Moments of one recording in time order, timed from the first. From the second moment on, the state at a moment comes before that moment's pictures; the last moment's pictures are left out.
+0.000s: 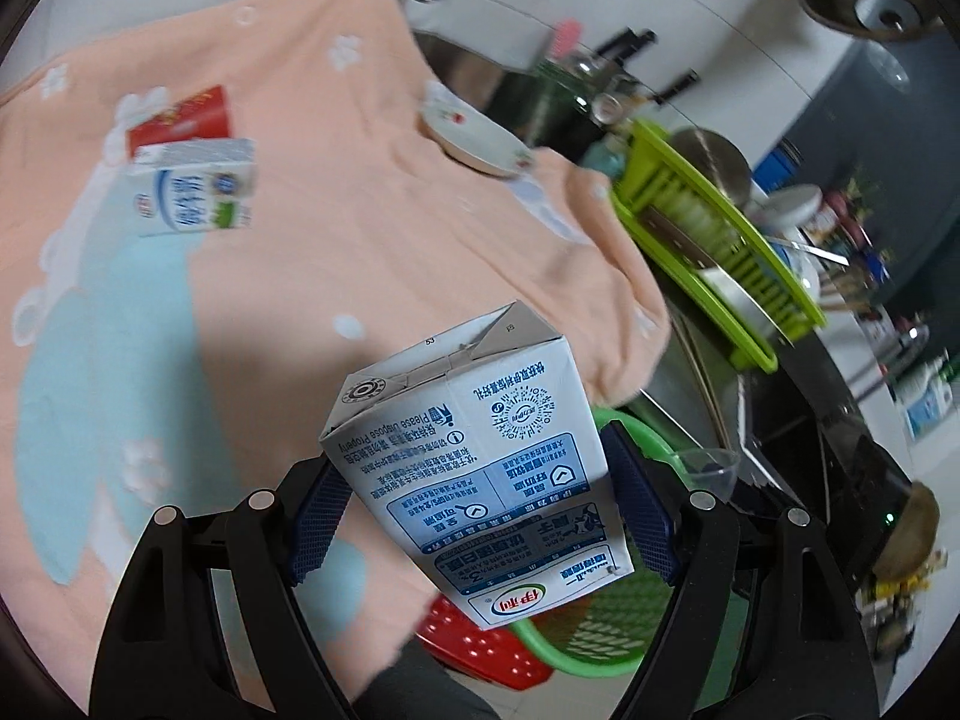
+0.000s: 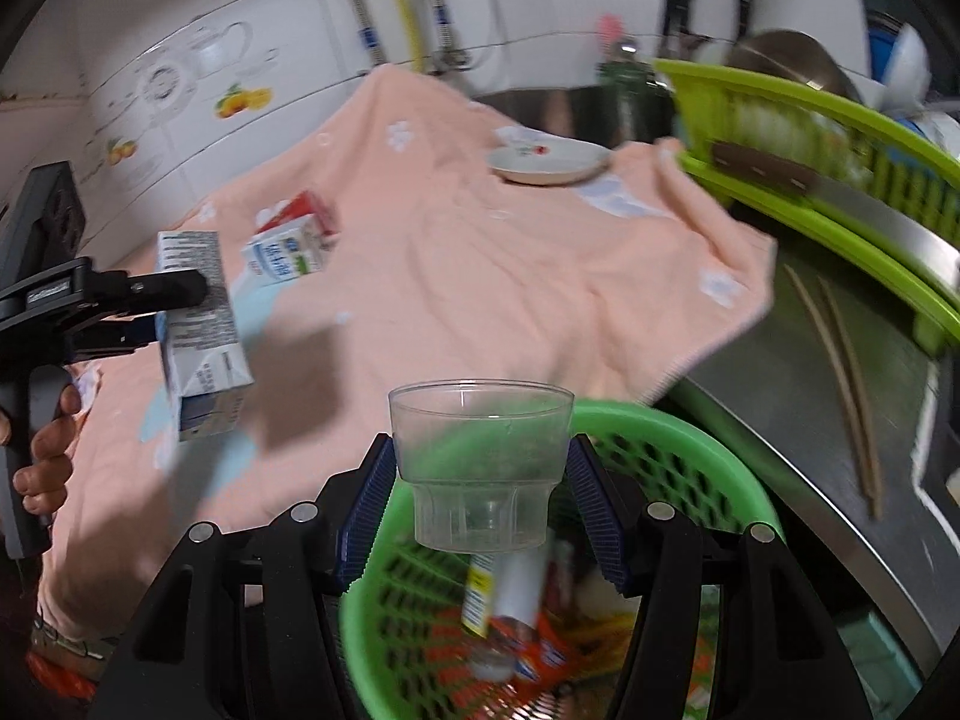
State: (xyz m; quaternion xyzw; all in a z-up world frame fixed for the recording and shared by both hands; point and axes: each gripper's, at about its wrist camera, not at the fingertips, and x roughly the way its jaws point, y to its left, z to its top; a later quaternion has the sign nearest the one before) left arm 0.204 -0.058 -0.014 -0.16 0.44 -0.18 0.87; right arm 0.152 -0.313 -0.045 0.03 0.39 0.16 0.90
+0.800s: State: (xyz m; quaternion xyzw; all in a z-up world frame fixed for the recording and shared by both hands) left arm 0.190 -0.177 -0.050 -0.09 0.50 -0.25 0.83; right arm 0.087 -0.388 -0.072 0.08 0.41 0.10 0.90
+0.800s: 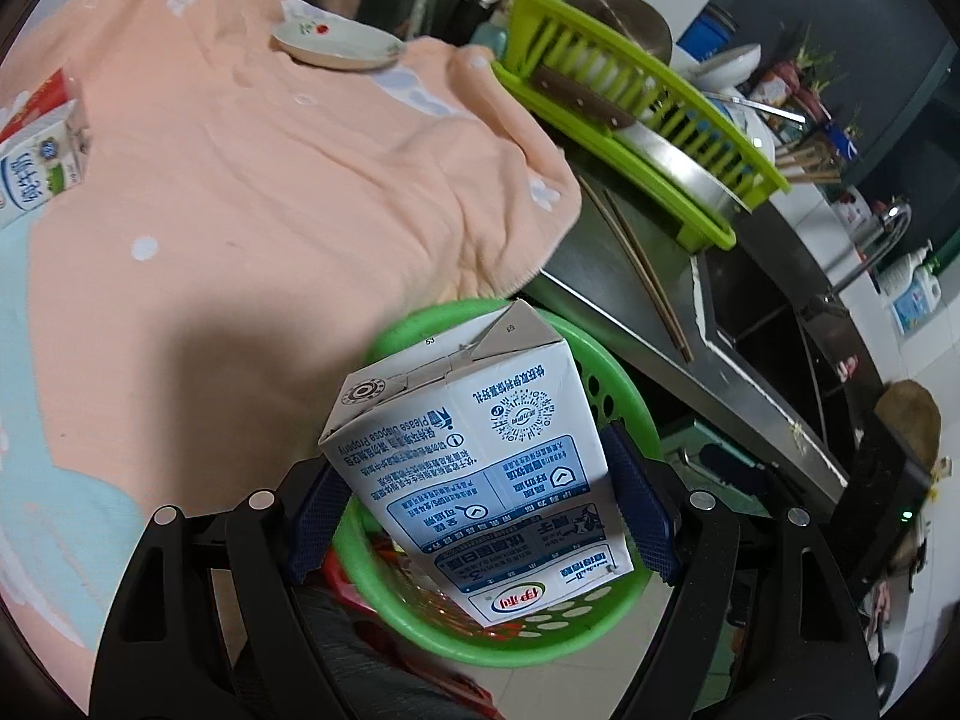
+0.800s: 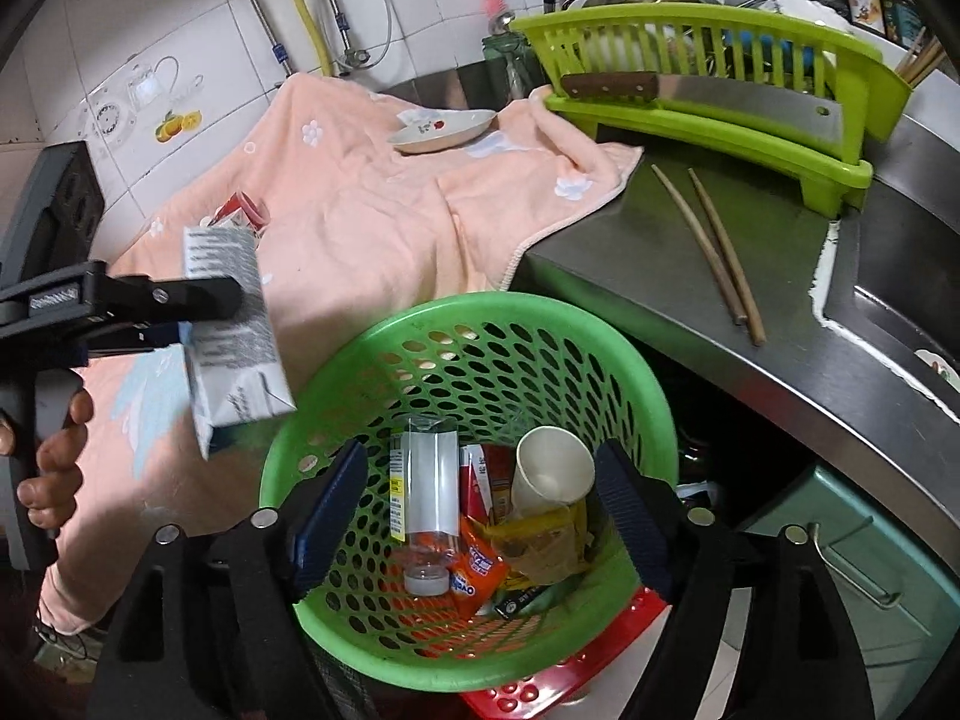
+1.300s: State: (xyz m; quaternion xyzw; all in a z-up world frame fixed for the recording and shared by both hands) left arm 0.187 -0.219 -0.092 -0.06 0.54 -0.27 0.79; right arm 0.080 -0.408 -0.067 0.09 0.39 0.09 0.91
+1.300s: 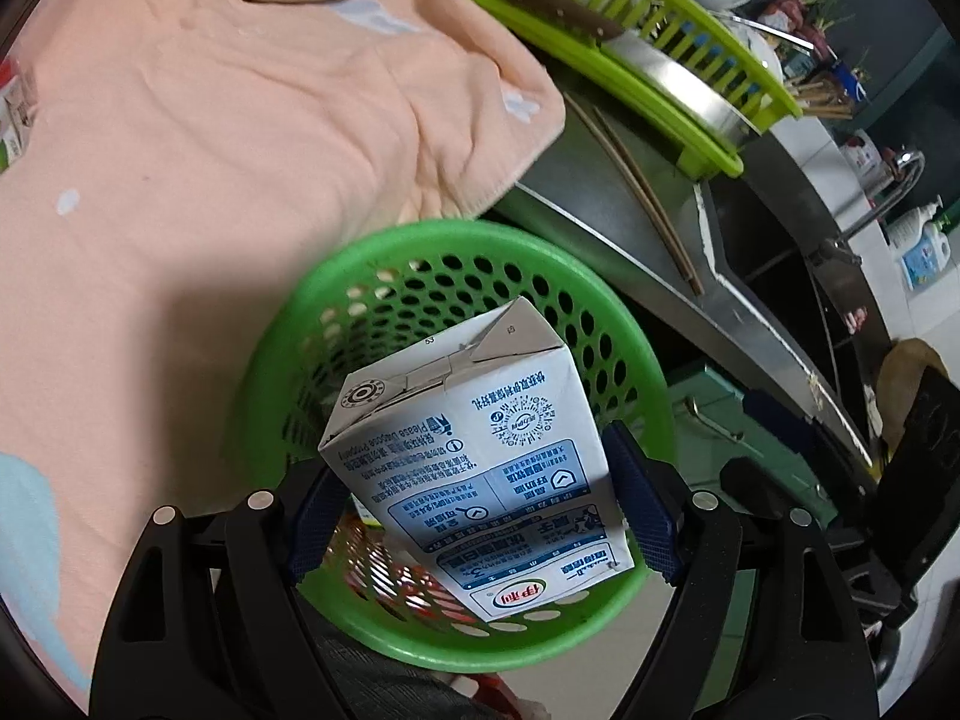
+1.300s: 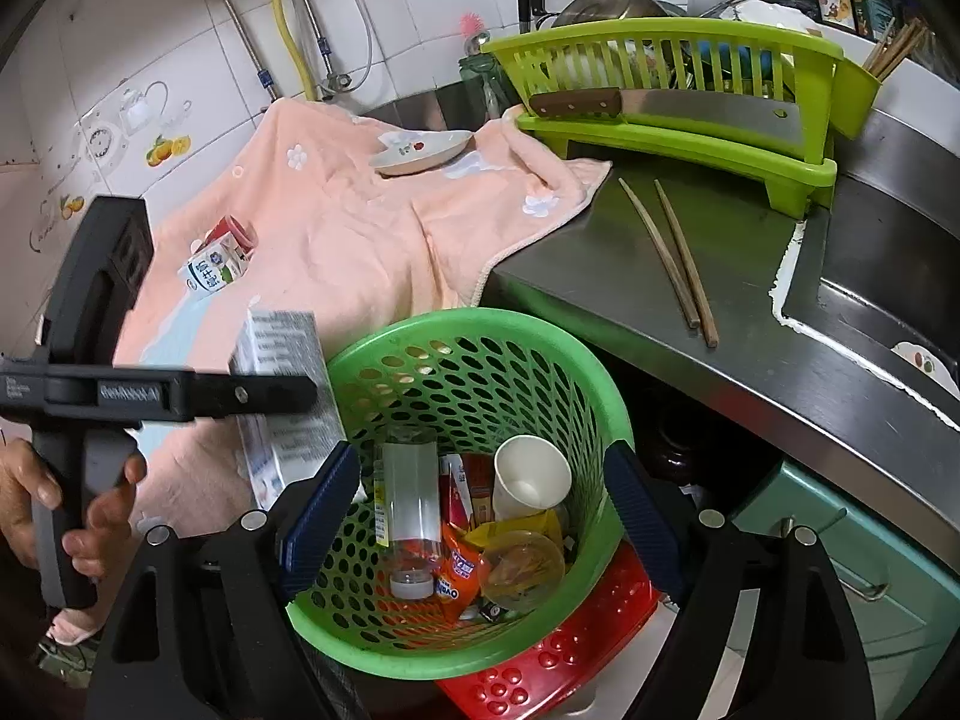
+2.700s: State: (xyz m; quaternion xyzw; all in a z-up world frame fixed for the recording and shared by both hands) left arm 0.245 0.033 -0.046 -0.17 0.47 -0.06 0.86; right arm 0.189 -0.282 -0.046 0.01 0.40 0.21 0.89
